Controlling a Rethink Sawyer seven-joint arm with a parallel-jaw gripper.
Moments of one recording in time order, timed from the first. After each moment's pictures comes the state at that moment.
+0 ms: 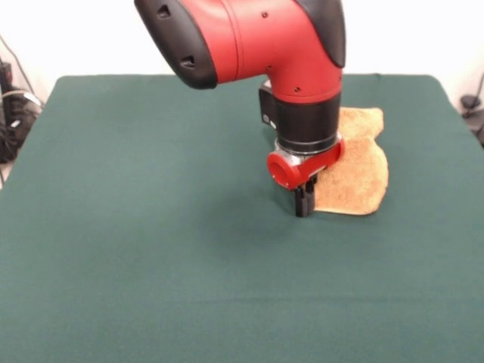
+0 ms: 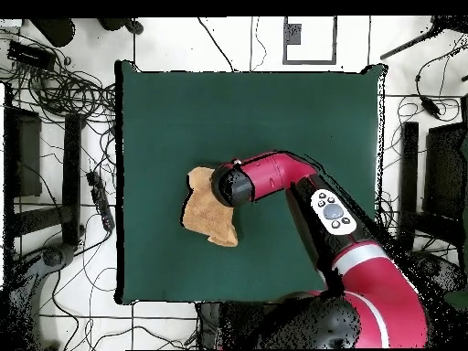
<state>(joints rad) -0.46 -0.38 0.53 1.51 -0.75 0.55 1.44</state>
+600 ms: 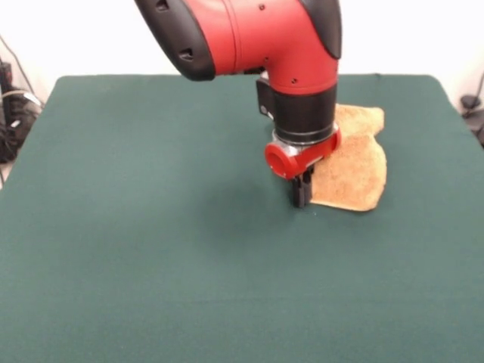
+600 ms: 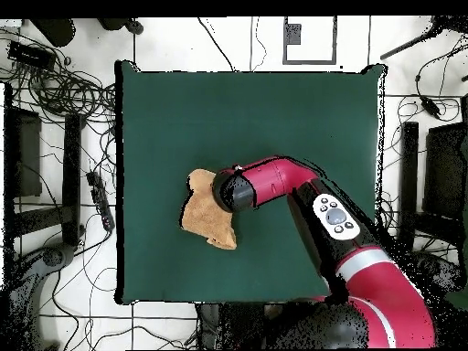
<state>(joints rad) -0.48 -0.41 0.52 1.57 -0.75 0.54 1.44</state>
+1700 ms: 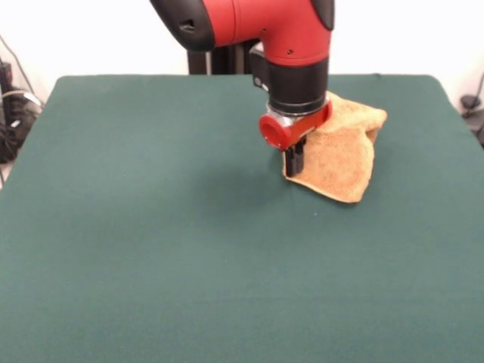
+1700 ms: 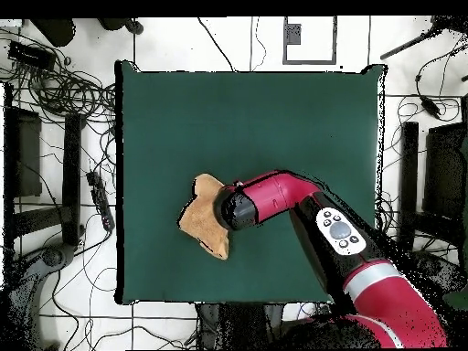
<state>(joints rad) -0.49 -0.47 0.52 1.68 -0.77 0.54 1.44</state>
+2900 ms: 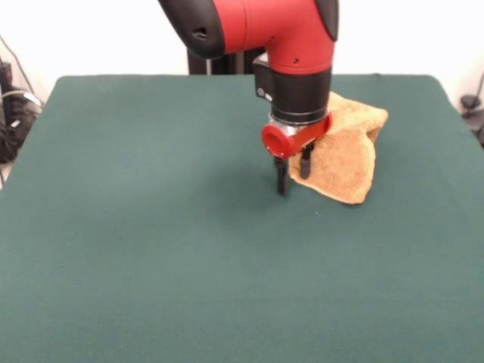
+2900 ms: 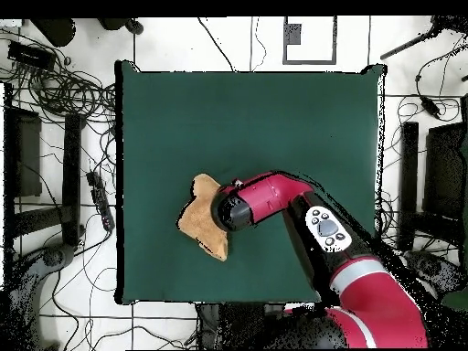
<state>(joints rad) -0.43 -0.45 0.44 1.64 -0.79 0.46 1.44</state>
